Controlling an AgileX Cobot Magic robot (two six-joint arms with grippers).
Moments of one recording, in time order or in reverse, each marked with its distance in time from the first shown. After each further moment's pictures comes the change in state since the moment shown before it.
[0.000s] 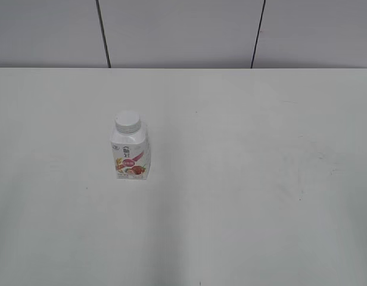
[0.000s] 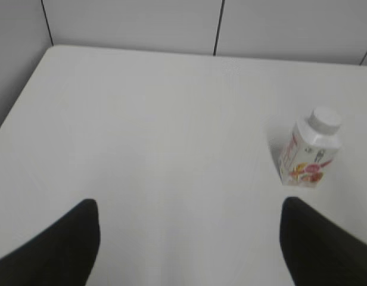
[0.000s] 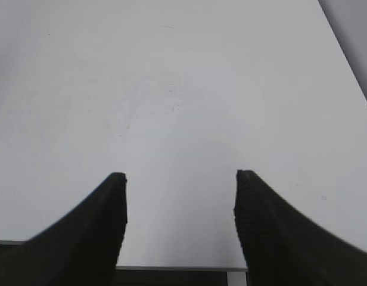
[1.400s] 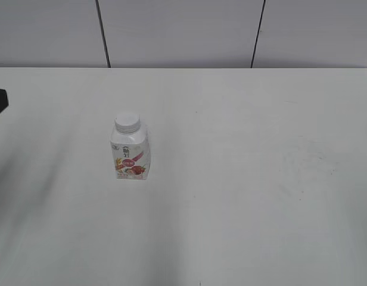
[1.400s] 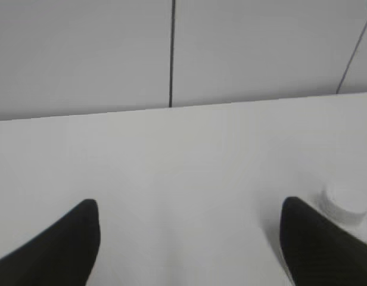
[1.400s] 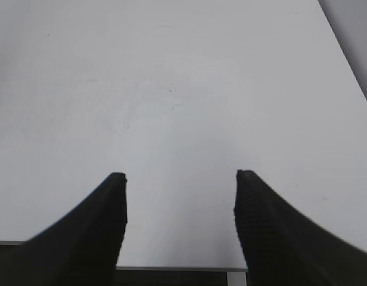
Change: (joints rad) left arm -0.227 0.870 0.200 0.161 -1.170 -0.075; right arm 0.000 0.000 0.000 0.000 0.000 0.000
